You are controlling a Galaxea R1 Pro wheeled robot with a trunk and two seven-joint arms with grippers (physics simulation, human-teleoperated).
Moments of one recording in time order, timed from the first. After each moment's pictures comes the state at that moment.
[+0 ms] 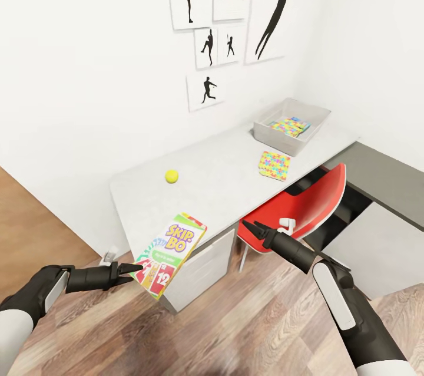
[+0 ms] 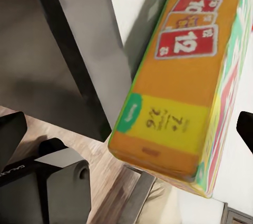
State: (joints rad) left arm -0.72 0.36 0.03 -0.48 0.20 0.80 -1.19; right arm -0.44 -0.11 0.03 -1.32 -0.67 0.48 0.66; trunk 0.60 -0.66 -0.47
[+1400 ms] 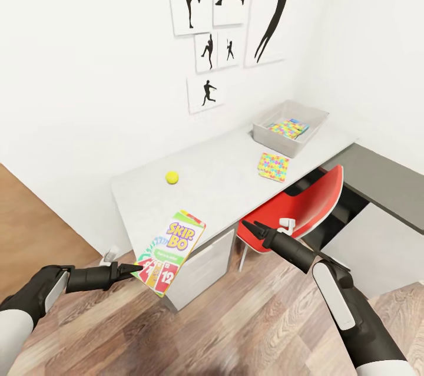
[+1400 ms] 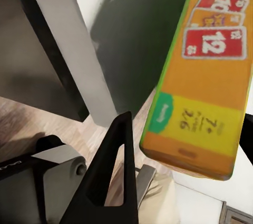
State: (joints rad) left arm -0.72 0.36 0.03 -0.48 0.20 0.80 -1.19; right arm -0.44 -0.11 0.03 -1.32 -0.67 0.47 0.66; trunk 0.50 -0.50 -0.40
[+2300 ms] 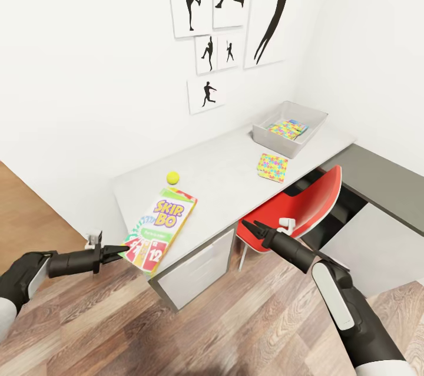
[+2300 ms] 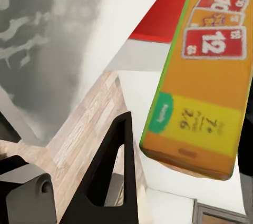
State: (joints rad) left arm -0.78 0.44 0.03 -0.51 0.19 0.87 -1.42; right arm -0.44 -0.11 0.03 -1.32 -0.66 0.46 0.66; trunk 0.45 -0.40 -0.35
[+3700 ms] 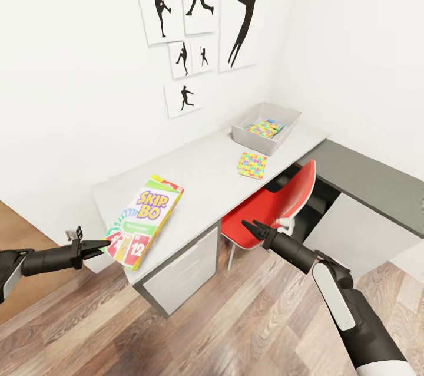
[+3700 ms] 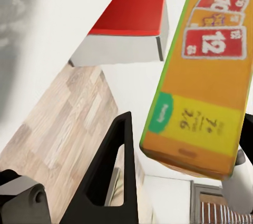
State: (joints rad) left arm -0.78 0.54 0.03 -0.52 0.20 0.87 -1.57; right arm -0.44 -0.11 0.03 -1.32 -0.67 0.46 0.70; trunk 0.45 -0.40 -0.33
